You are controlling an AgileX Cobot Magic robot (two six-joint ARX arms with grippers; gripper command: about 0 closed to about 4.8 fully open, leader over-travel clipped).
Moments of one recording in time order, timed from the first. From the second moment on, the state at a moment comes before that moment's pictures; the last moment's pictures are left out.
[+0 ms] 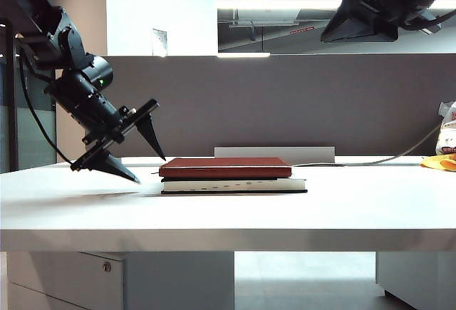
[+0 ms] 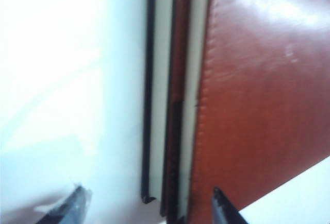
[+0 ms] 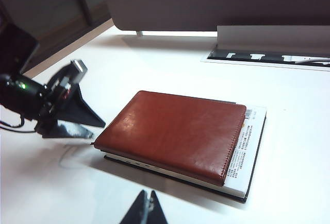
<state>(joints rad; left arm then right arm) -0.12 2.21 1.77 -0.60 0.61 -0.41 0.42 1.18 0.68 0.34 -0.11 0.22</state>
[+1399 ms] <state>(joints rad) -0.05 1.84 1.86 -0.82 0.35 -0.15 0.42 1.18 0.68 0.14 -0.18 0.21</state>
